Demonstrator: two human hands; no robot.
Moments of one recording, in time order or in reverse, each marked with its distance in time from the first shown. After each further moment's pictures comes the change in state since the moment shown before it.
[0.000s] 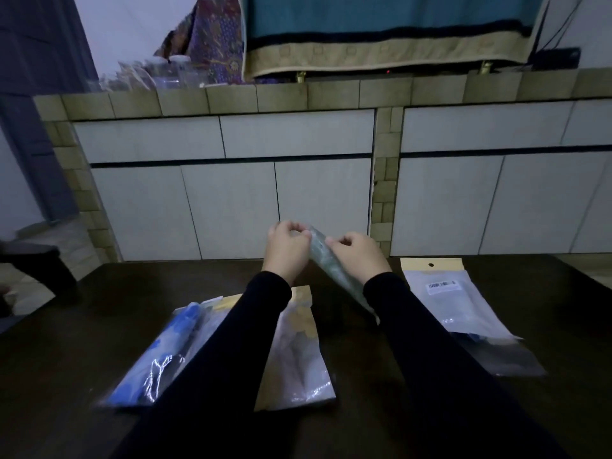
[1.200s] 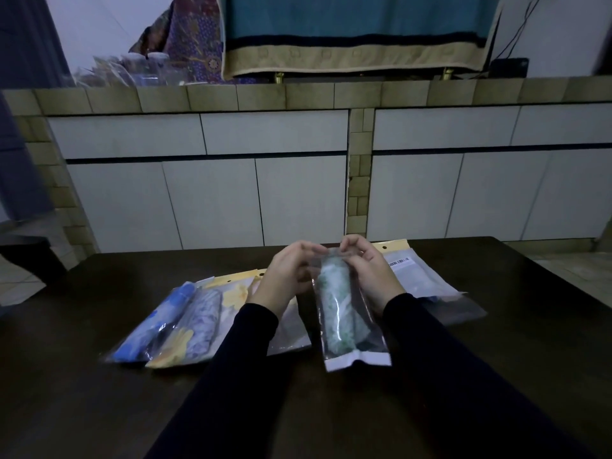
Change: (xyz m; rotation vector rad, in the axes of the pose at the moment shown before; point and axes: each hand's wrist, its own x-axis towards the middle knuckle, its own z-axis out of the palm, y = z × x) left_hand -0.108 0.007 -0.002 -0.422 -0.395 0.002; right_hand -0.094 0.027 -0.031 0.905 -0.088 -0.100
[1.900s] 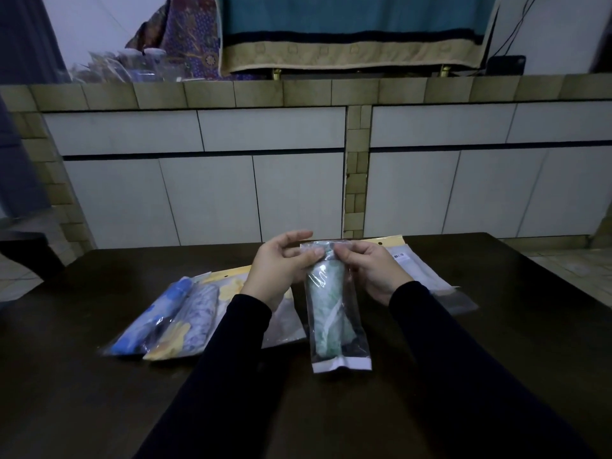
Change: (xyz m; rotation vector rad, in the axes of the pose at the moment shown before) left_hand -0.004 0.008 -0.001 -0.049 0.066 -0.019; right_hand -0.005 -0.011 -0.013 0.025 -0.085 0.135
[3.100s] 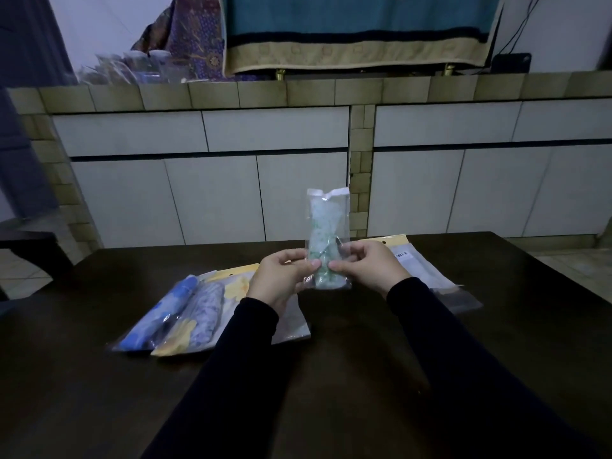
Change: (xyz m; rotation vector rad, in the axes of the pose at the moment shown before) left_hand -0.003 -0.013 -0.004 0.000 0.124 -0.187; right_hand -0.001 -0.007 0.006 -0.606 0.118 0.077
